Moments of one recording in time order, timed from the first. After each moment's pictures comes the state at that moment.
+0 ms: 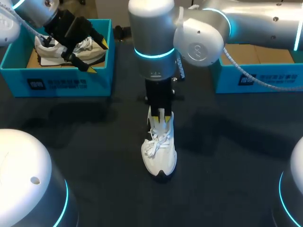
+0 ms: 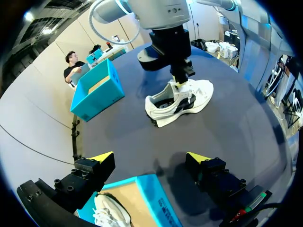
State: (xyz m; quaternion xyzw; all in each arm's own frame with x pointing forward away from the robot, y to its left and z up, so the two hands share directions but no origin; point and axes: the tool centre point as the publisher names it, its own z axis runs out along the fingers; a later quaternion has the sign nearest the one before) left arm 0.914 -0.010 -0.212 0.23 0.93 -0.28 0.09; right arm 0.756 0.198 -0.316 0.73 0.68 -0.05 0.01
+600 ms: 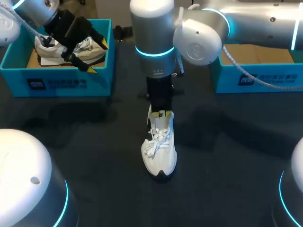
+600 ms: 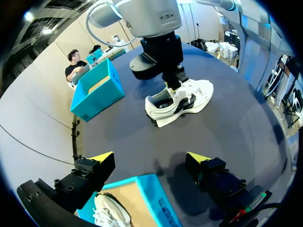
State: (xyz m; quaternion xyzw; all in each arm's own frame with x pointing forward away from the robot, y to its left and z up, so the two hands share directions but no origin) left arm 0.914 -0.011 -0.212 0.23 0.93 -0.28 0.09; right arm 0.785 0.193 -0.327 0.68 0.73 -0.03 0.02
